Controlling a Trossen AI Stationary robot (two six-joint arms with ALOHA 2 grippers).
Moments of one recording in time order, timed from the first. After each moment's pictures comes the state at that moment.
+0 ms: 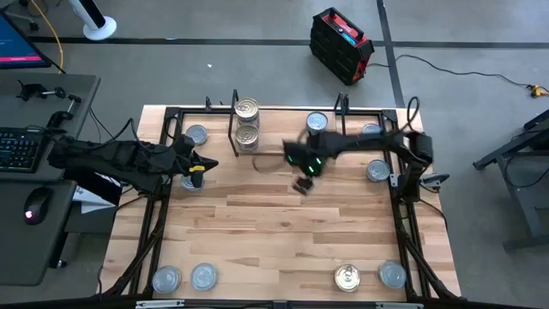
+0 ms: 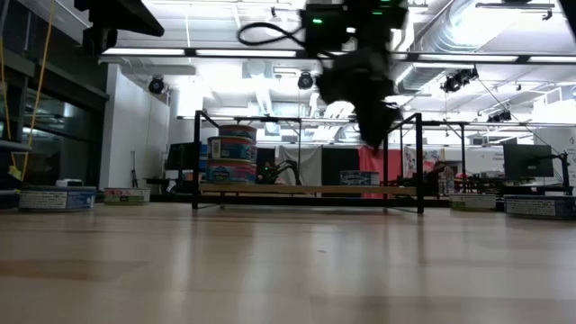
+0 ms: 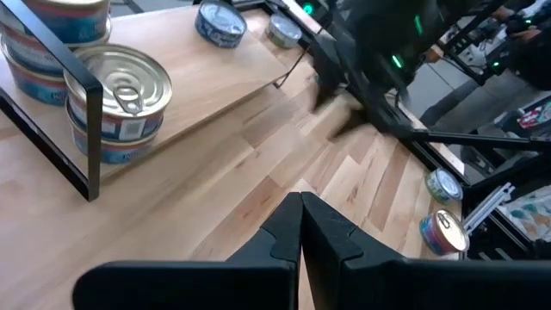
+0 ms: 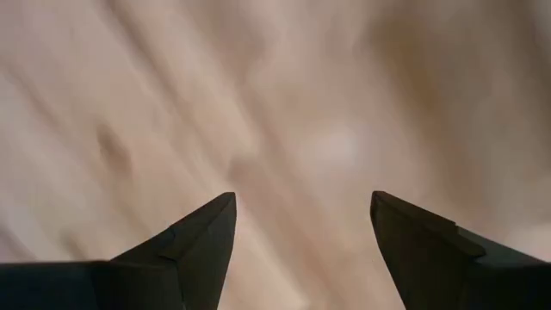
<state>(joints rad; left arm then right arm) -0.17 0.70 0.80 -0.62 -0.42 -0.82 -0.14 1.85 1.49 -1.10 -0.15 0.42</state>
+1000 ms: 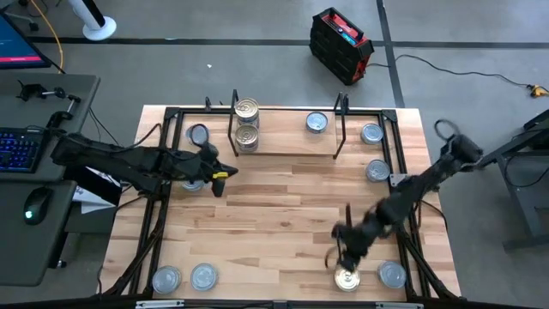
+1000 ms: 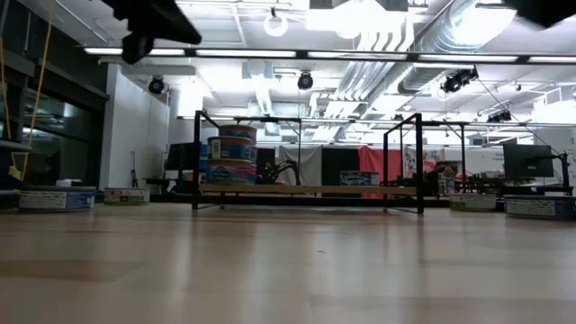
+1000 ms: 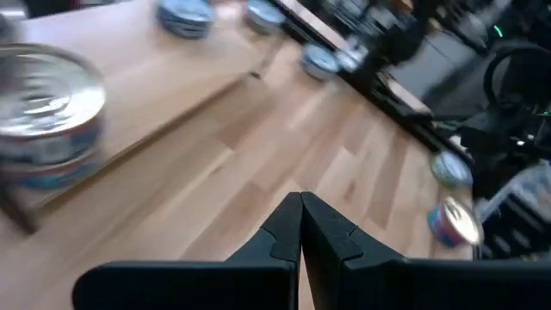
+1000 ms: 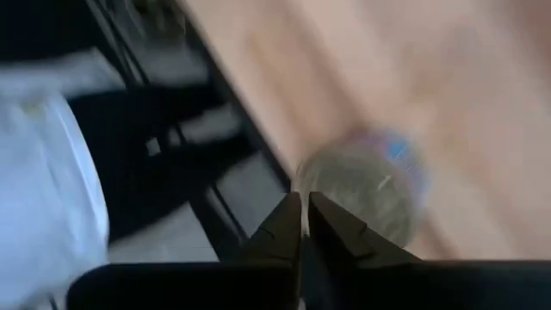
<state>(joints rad) -0.17 0.94 0.80 -0.39 -0.37 -0.72 0.65 1.40 0.89 -0.40 -0.27 1.41</state>
